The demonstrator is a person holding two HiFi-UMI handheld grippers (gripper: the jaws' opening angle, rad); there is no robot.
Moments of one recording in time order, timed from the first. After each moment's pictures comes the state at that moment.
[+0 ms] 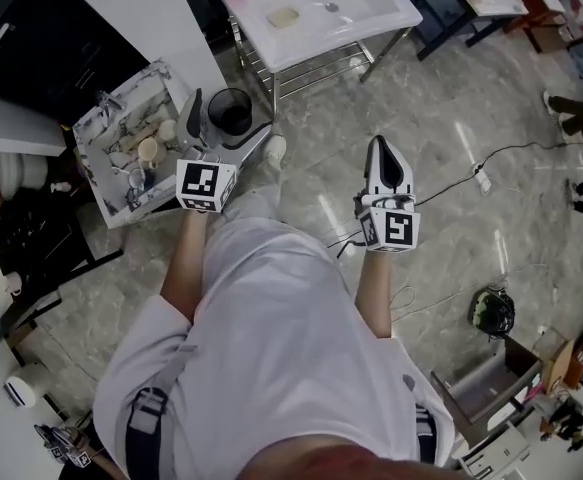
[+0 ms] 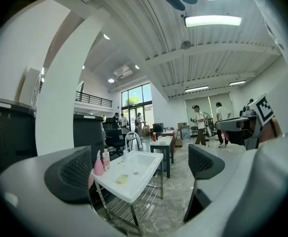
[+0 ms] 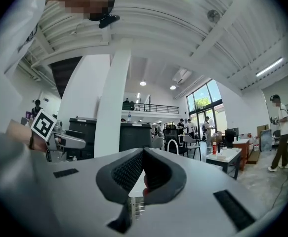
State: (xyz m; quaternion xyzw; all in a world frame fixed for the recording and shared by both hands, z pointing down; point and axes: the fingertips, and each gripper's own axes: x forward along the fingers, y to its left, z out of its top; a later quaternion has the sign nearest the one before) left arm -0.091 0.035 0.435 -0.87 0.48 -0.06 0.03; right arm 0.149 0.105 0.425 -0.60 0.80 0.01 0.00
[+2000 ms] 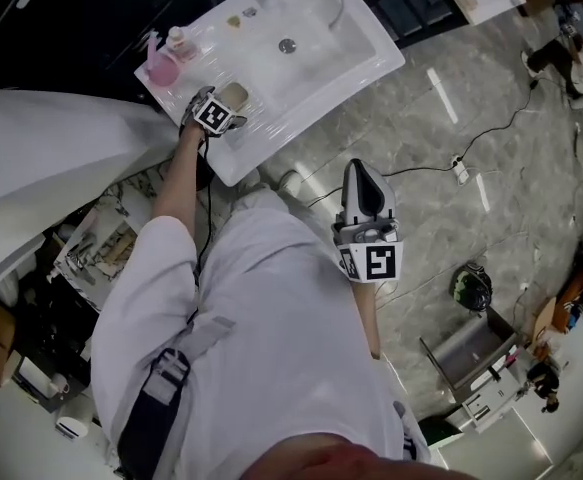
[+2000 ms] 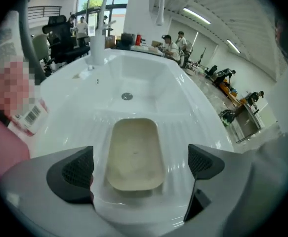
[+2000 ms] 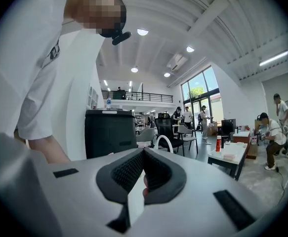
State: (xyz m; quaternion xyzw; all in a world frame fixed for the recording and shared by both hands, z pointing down) left arm 0.009 -0.432 0.852 -0.83 0.19 -0.49 -0.19; right arm 0.191 -0.263 0.432 -0.62 0.78 -0.04 -0.04
